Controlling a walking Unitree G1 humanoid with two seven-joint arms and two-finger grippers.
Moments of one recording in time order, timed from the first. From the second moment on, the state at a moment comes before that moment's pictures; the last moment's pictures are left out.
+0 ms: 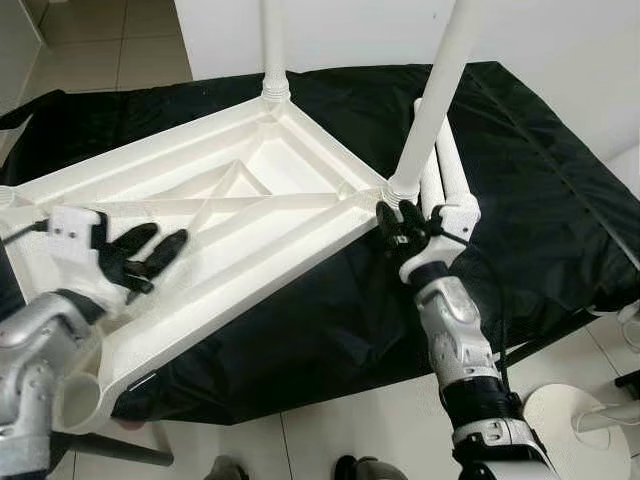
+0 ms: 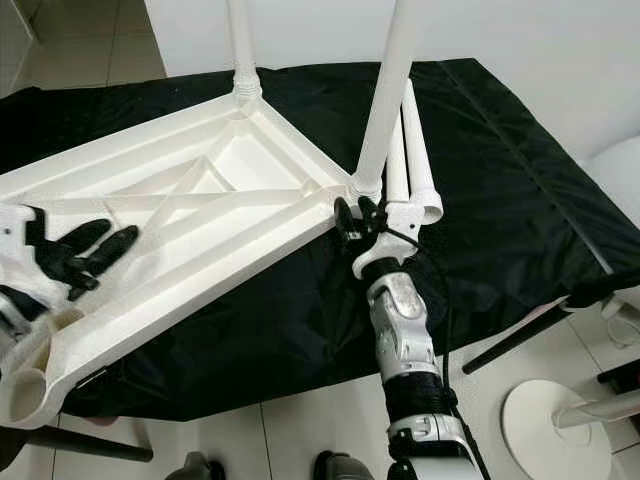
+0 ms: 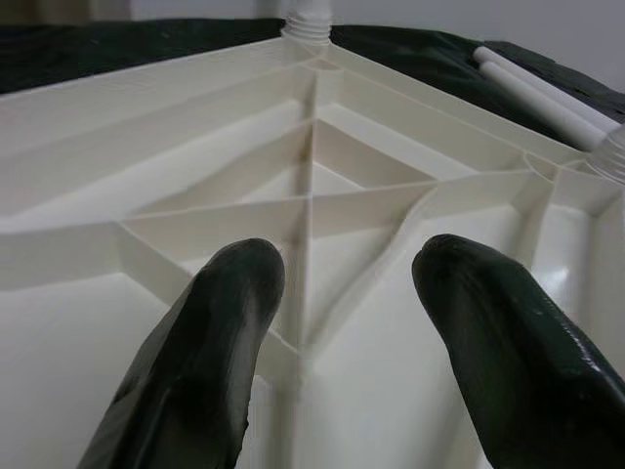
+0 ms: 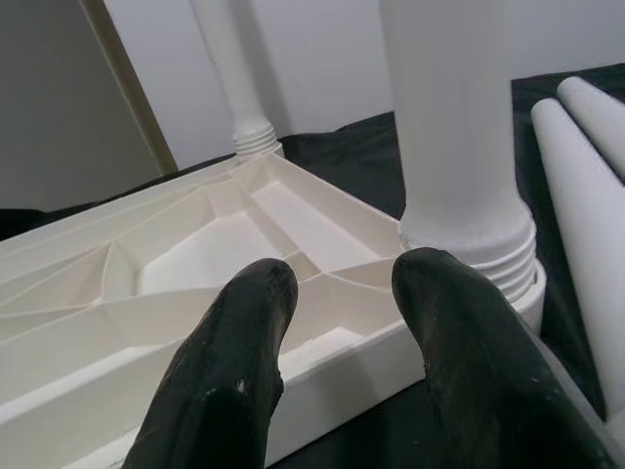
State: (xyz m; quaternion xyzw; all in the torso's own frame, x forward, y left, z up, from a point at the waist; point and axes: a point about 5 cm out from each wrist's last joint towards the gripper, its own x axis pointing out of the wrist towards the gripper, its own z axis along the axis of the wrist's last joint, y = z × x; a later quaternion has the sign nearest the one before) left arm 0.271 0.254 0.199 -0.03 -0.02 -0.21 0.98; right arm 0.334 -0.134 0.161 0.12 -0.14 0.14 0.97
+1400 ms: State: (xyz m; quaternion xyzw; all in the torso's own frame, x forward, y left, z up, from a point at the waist) left arm 0.278 0.269 0.162 0.12 0.10 -0.21 0.97; right arm 0.308 -0.160 0.172 0.07 -0.15 0.14 0.98
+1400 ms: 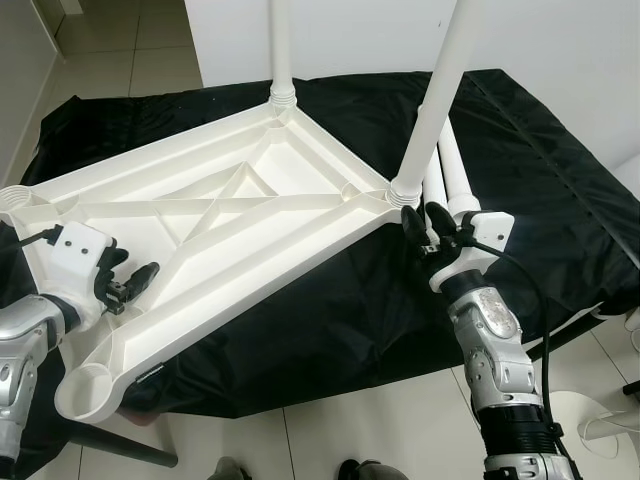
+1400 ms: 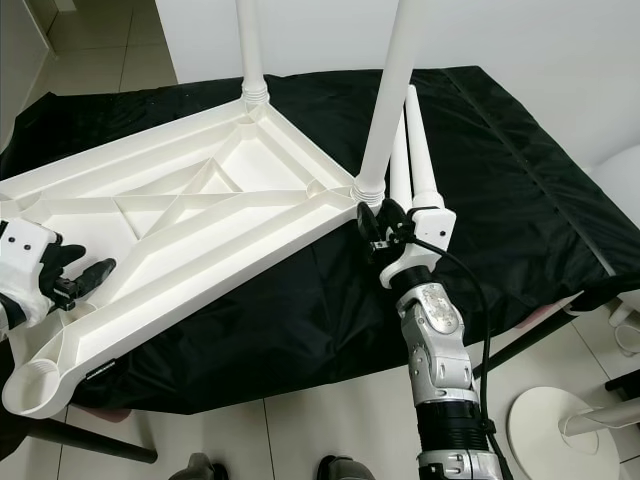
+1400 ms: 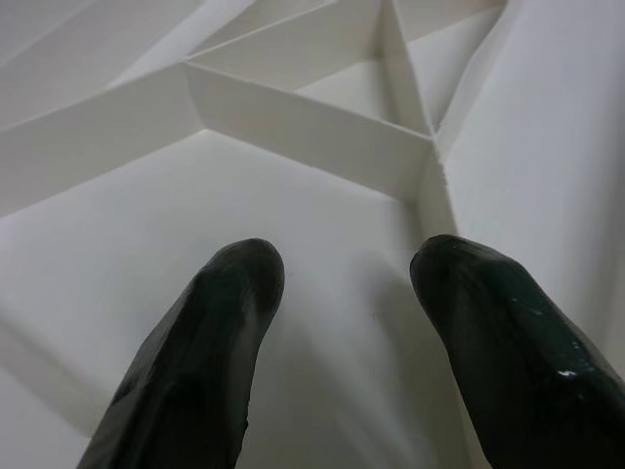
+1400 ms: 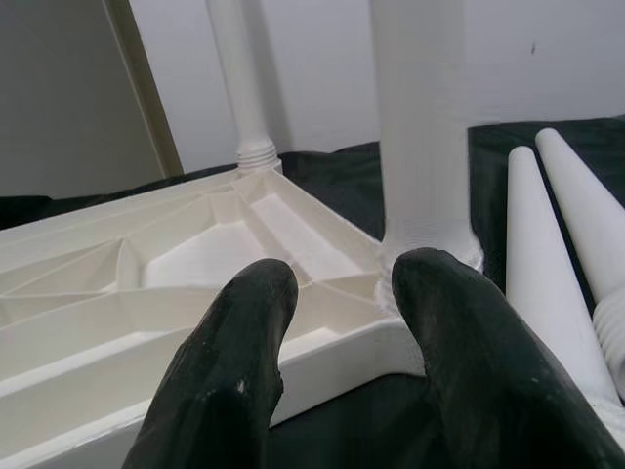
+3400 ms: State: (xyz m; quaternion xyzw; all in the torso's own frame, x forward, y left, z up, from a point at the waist) left arm 0.299 0.132 0.169 0.01 0.04 -0.28 0.96; right arm 0.301 -0.158 0.169 0.07 -0.14 0.13 0.98
